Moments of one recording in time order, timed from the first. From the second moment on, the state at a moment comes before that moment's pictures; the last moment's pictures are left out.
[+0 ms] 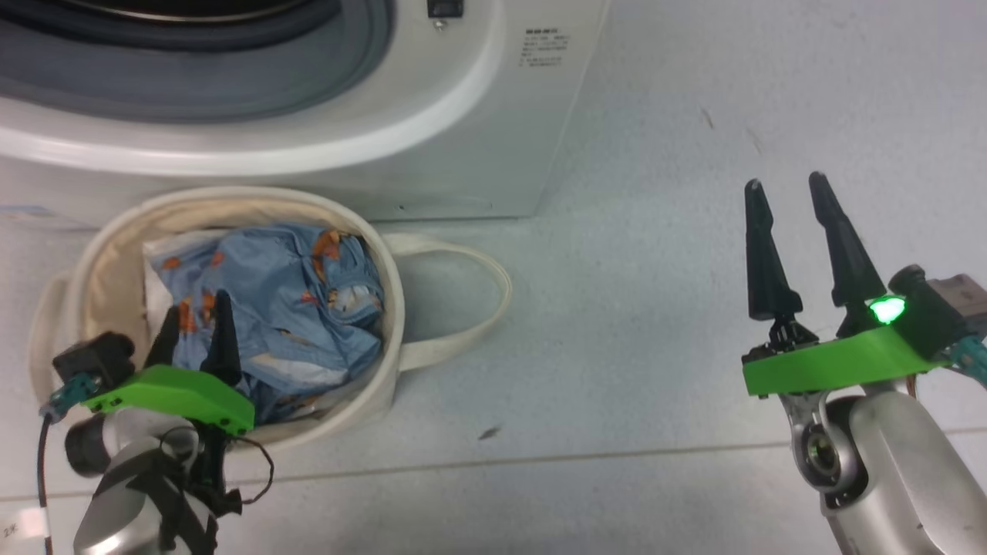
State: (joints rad) left arm -0.59 0.11 0.11 0.95 -0.39 -0.12 -0.26; right arm -0.31 -0.22 0.24 0.04 0.43 0.13 -0.25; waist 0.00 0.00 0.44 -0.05
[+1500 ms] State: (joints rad) left arm -0.93 0.26 -0.13 1.30 -0.56 -0.09 -0.03; right arm -0.39 -0.19 0.16 -0.06 0.39 0.13 -0.25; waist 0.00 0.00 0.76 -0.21
